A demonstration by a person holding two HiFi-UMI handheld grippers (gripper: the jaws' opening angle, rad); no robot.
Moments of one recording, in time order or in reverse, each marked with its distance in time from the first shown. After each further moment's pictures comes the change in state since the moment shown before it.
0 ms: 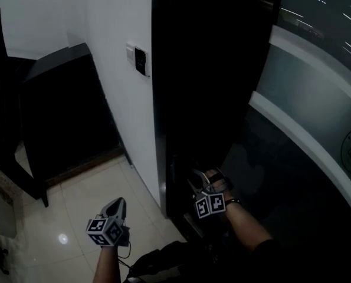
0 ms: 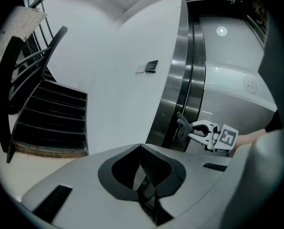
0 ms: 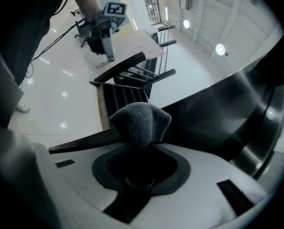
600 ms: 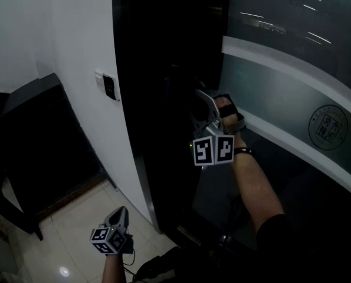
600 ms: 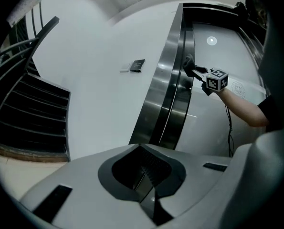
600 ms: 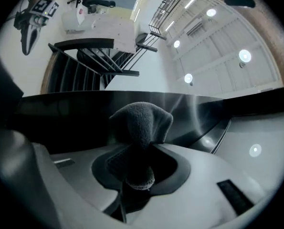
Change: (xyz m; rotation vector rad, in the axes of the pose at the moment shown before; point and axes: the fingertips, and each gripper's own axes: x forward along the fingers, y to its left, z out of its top) left arm 0.036 -0.047 0.010 -0.019 -0.020 -0.174; right arm -0.085 -0.354 0.065 -0.197 0.070 -0.636
